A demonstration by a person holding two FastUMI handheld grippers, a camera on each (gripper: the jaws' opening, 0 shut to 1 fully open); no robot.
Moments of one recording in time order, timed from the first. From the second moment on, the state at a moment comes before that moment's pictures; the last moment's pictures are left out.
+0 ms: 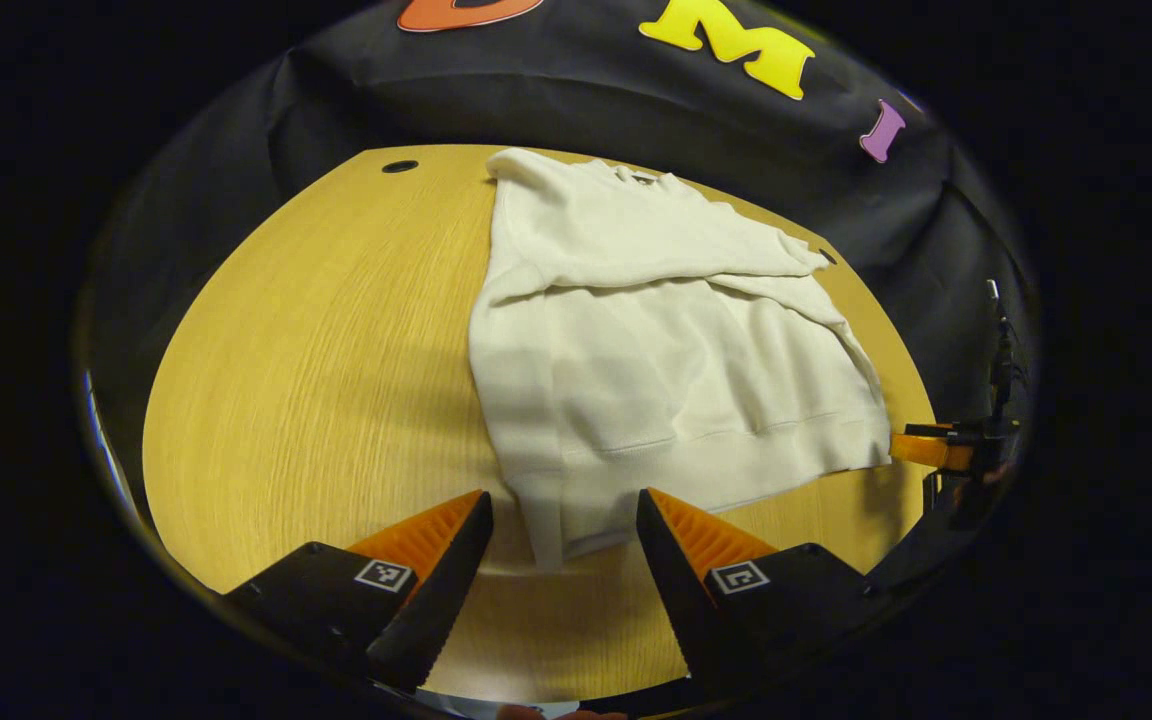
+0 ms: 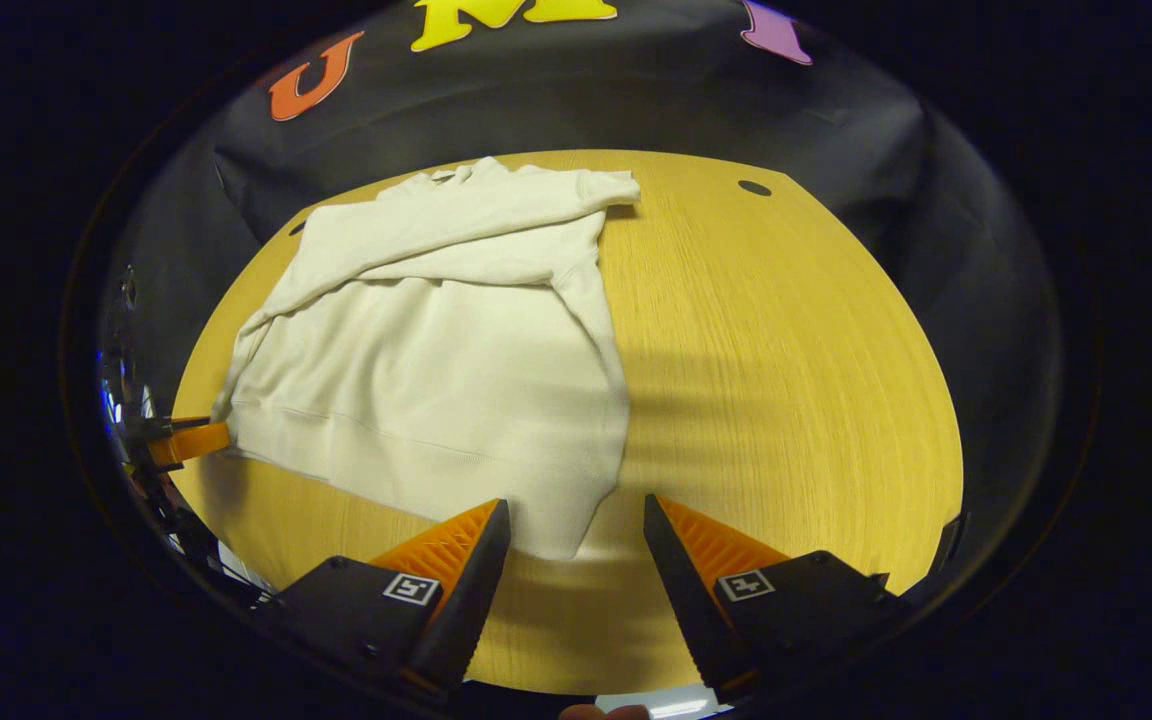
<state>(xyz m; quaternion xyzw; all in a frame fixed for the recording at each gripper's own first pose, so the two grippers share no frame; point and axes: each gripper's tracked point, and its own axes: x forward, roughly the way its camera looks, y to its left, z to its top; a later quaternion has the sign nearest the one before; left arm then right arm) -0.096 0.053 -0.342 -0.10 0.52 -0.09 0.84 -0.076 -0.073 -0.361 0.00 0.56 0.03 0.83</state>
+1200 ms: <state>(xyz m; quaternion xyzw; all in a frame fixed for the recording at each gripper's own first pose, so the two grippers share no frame) -0.076 0.061 -0.324 -0.09 0.51 -0.09 0.85 -0.055 -0.046 -0.354 0.14 0.54 0.03 0.83</state>
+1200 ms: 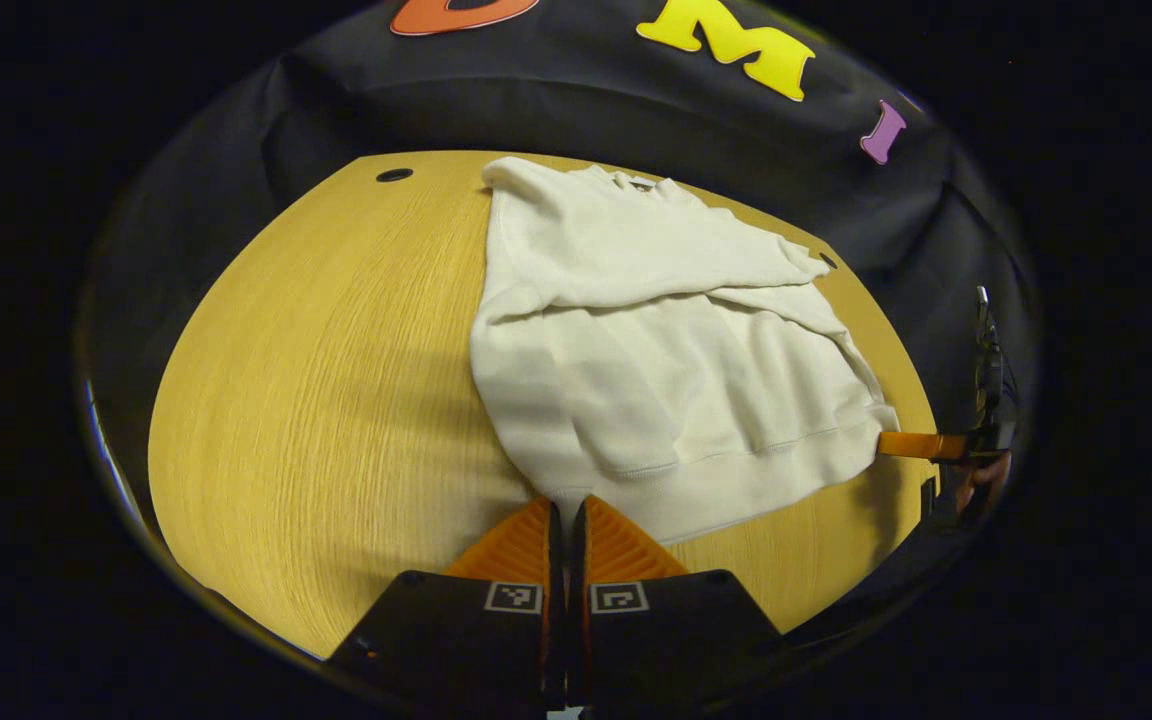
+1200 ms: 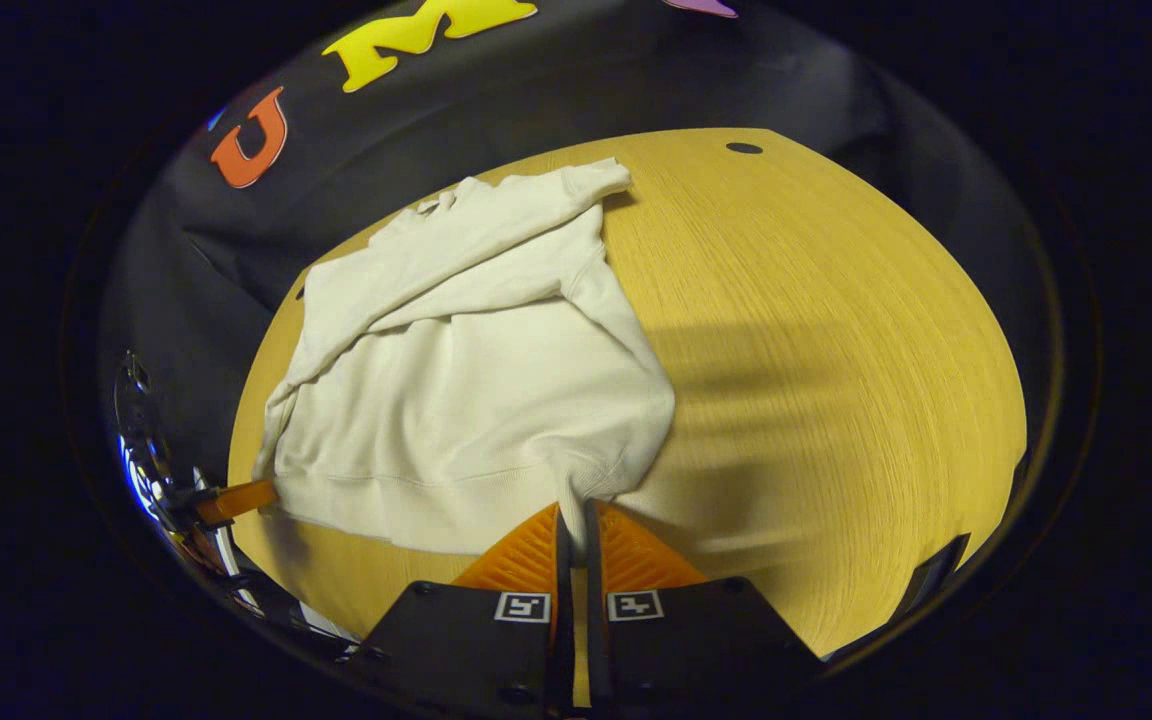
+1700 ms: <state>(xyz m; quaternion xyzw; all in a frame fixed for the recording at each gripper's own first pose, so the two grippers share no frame) -0.026 0.053 -0.246 -0.07 0.44 -0.12 0.89 0.001 -0.028 -0.267 0.18 0.47 0.09 0.86</state>
